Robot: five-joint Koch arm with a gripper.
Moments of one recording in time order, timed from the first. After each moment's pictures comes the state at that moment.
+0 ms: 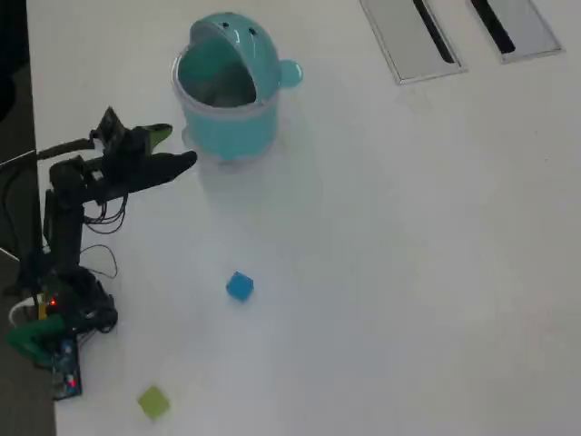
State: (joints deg) arm -14.0 98.7 30.9 81.5 -95.1
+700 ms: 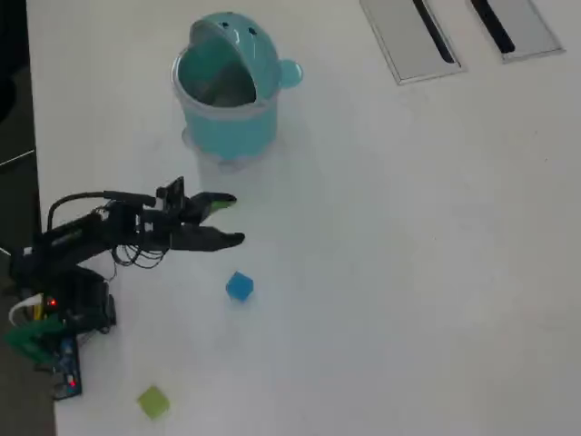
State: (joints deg) arm 11.0 109.7 81.3 43.3 -93.2
